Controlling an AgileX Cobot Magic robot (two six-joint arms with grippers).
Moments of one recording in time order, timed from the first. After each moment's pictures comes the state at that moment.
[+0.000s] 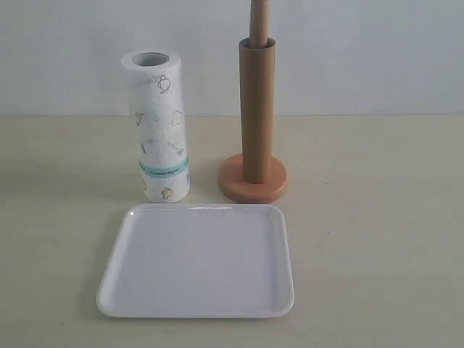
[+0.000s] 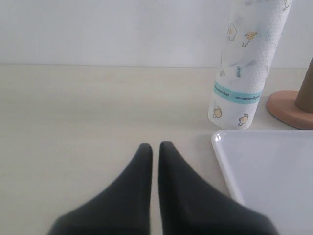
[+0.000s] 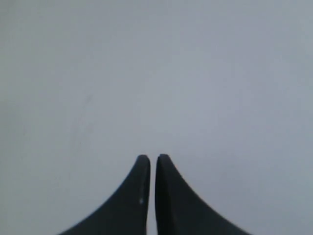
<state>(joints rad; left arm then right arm) -0.04 0.00 0.00 -0.12 0.29 0.06 0.09 0.02 -0.13 -0.10 -0.67 0.11</state>
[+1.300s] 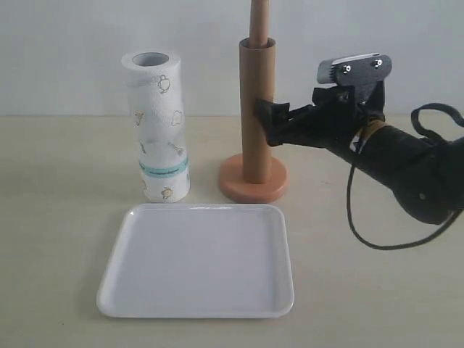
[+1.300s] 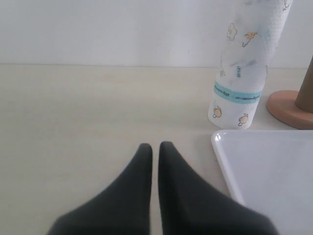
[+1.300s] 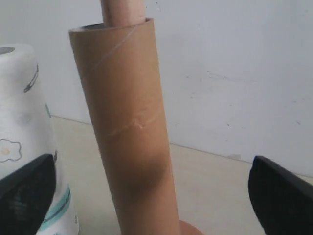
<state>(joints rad) -0.04 0.00 0.00 -0.12 0.29 0.06 0.39 1.85 -0.83 -0.24 -0.89 0.27</state>
